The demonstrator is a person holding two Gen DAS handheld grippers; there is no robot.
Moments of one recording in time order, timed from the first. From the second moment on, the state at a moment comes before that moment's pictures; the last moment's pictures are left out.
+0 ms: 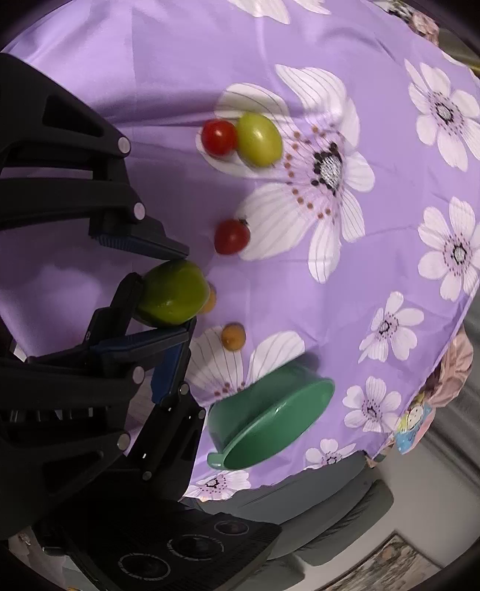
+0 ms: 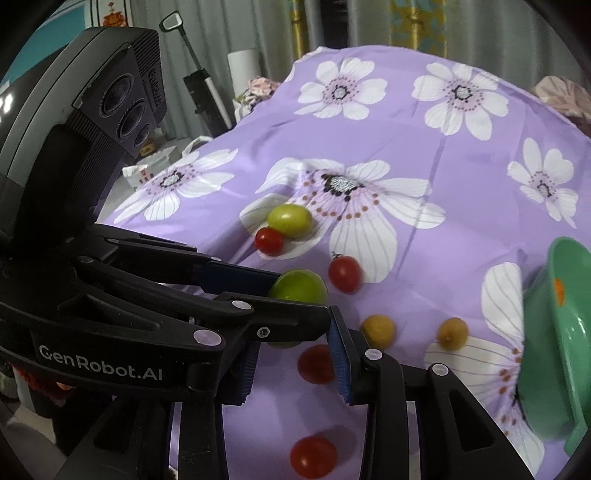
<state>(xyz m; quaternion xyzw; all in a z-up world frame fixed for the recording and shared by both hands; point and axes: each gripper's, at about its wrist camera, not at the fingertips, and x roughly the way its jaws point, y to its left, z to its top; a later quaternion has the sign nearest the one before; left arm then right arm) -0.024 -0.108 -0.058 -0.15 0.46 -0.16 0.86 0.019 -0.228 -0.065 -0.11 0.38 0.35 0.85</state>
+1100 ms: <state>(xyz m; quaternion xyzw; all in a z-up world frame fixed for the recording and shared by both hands) 0.050 -0.263 -0.009 -0.03 0.42 -0.29 0.86 0.037 -0.372 -0.019 -0.04 0.30 0.21 0.93</state>
